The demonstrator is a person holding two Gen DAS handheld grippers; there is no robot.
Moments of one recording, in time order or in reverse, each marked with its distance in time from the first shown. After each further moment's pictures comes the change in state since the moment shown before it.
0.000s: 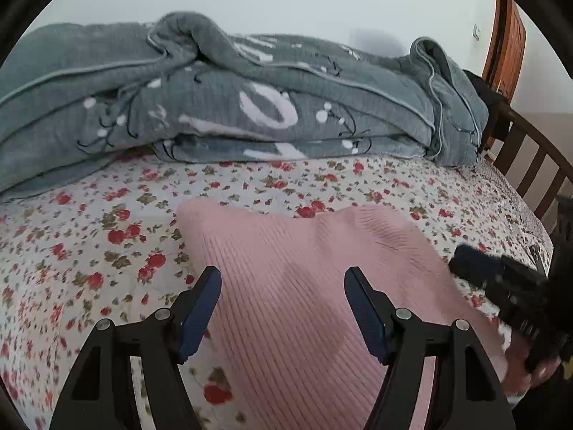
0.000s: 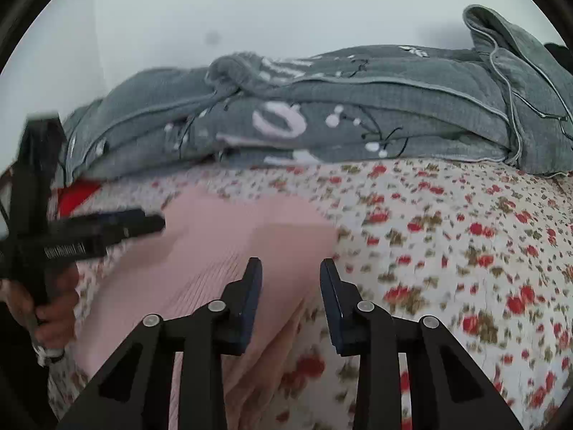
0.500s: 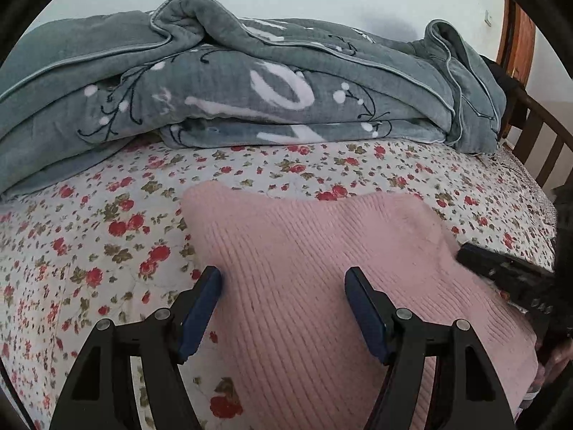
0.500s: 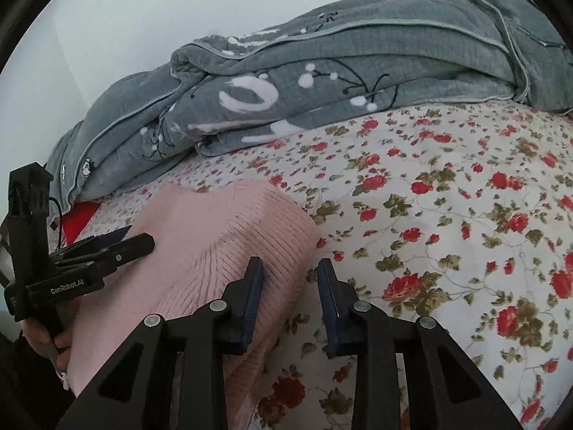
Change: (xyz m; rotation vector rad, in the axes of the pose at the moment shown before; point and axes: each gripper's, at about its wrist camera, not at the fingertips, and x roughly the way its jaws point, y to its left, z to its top) left arm 0.016 -0.001 -0.006 0.008 0.024 0.079; right arm 0.040 -0.034 -0.005 0.157 0.102 0.060
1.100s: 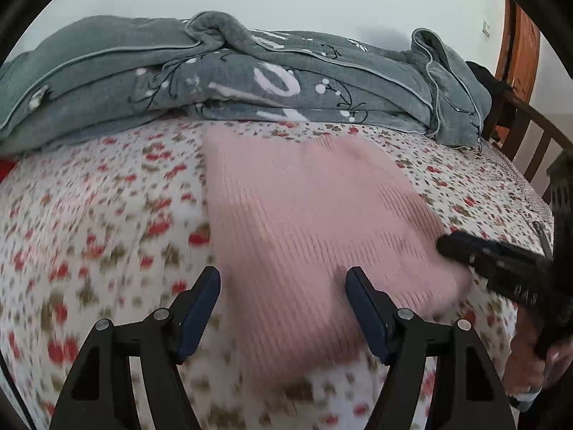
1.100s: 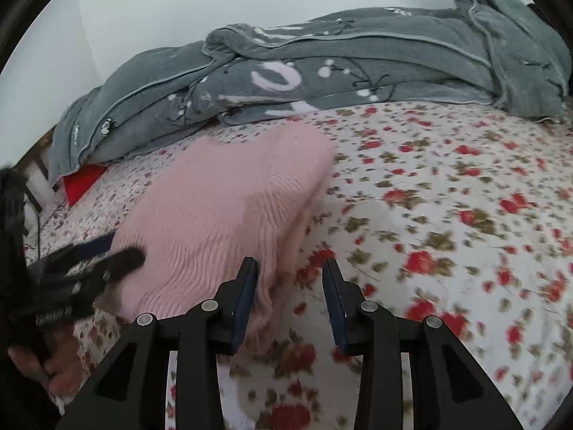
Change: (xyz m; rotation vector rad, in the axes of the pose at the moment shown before) left arm -0.093 -0.043 -0.106 -0.078 -0.053 0.049; right arm -0.071 0.029 -0.061 -0.094 0.031 -0.070
